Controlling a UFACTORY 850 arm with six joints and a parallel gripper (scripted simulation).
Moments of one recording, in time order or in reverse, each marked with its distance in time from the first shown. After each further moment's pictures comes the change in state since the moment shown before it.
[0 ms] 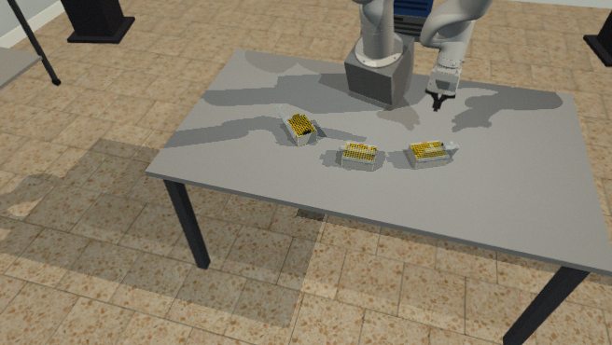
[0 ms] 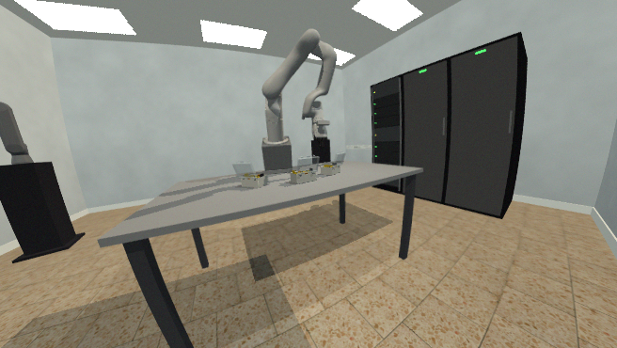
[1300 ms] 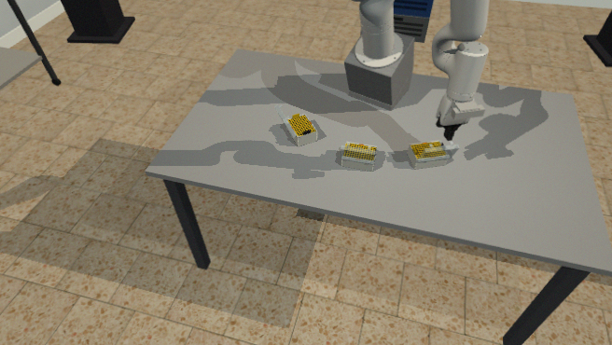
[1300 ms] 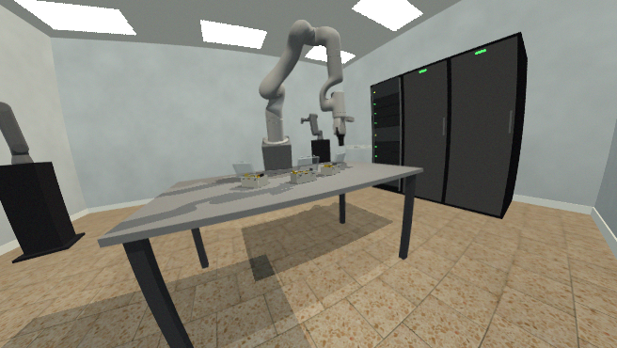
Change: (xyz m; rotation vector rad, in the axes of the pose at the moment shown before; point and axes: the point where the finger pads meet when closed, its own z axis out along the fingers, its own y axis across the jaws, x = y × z) arm 0.153 -0.064 0.019 0.080 -0.158 -0.536
